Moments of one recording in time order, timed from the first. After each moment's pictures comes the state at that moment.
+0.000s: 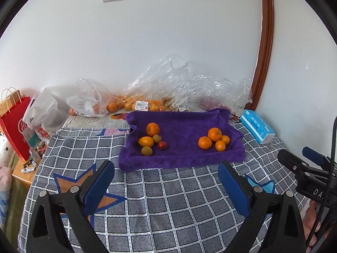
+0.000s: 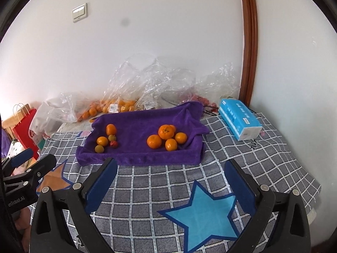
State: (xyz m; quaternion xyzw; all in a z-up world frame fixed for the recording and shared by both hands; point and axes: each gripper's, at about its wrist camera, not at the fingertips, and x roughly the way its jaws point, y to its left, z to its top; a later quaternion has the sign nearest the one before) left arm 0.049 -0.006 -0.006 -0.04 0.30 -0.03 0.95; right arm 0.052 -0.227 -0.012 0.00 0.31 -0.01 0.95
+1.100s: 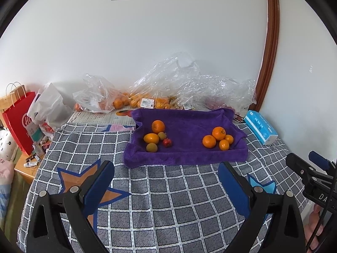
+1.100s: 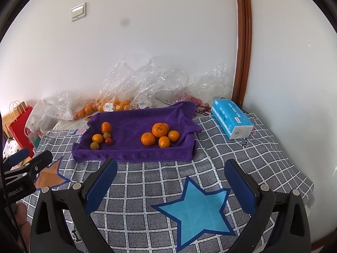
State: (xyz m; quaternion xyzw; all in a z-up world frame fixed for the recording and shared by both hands) left arm 0.043 -0.001 -0.005 -0.05 0.30 -0.01 0.95; right arm 0.041 -0.228 -0.009 0.00 0.31 -0.02 0.95
